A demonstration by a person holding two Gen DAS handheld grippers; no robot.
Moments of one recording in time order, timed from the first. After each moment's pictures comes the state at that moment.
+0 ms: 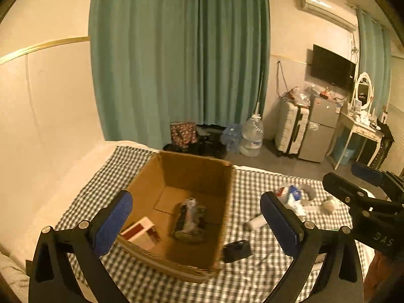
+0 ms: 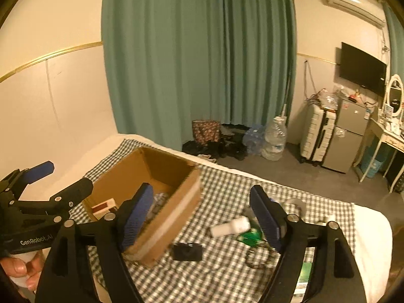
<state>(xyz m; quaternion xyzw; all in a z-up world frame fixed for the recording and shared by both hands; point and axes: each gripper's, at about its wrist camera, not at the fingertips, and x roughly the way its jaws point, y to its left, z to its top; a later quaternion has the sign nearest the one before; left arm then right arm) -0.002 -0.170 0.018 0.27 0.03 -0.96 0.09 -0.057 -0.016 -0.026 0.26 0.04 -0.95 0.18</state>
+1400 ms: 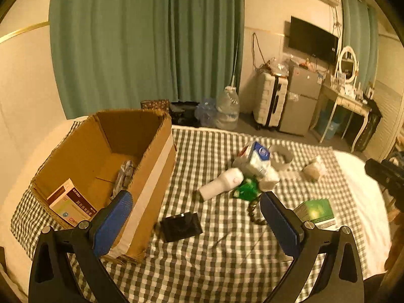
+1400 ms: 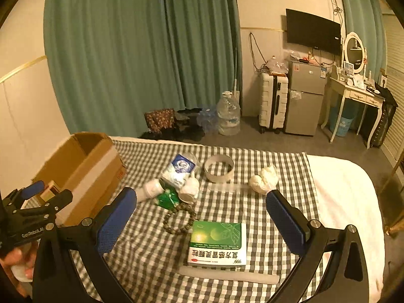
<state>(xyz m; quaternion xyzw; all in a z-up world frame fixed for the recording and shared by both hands) -0.034 -0.056 -0.094 0.33 0.01 -0.94 0.04 -0.056 0.169 -0.101 0.30 -0.02 -0.95 0.08</state>
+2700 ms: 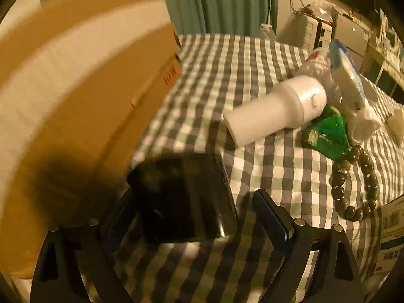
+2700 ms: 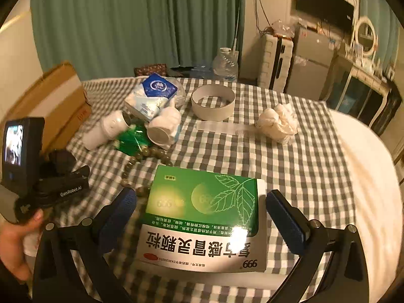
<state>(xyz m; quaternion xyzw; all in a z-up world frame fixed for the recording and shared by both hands) -0.134 -0.068 -0.268 0.47 0.02 -0.87 0.13 -0.109 0.159 -0.234 0.40 0.03 -0.91 0.06</state>
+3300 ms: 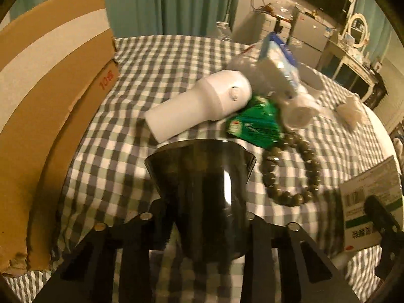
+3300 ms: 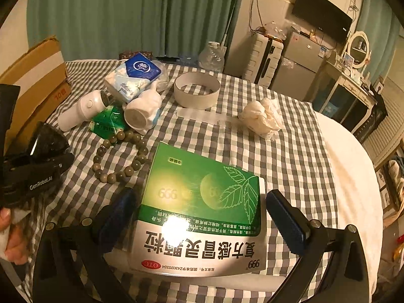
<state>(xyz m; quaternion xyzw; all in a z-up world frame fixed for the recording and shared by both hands) -0.114 -0.035 -0.248 0.48 0.04 -0.88 -0.01 -0.112 0.160 -0.245 0.41 0.09 -0.91 0.01</state>
